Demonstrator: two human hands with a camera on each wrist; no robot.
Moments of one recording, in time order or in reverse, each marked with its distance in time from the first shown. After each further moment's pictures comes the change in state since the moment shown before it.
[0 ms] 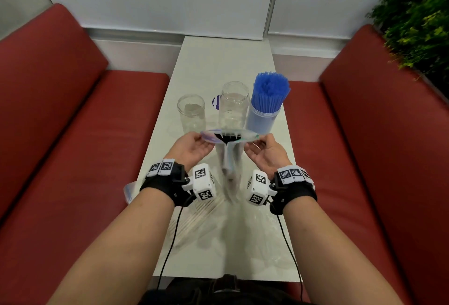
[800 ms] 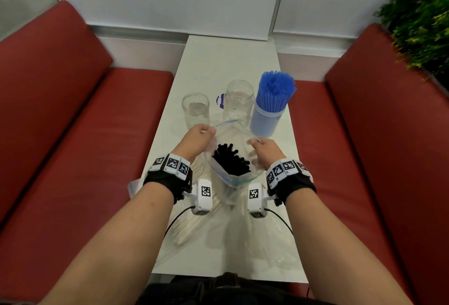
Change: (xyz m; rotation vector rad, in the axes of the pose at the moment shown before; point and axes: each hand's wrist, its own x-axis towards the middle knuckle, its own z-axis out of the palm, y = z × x) left_hand 0.015 0.010 -0.015 1.235 0.048 0.423; right_hand 0.016 0.003 -0.001 -1.131 0.061 -0.017
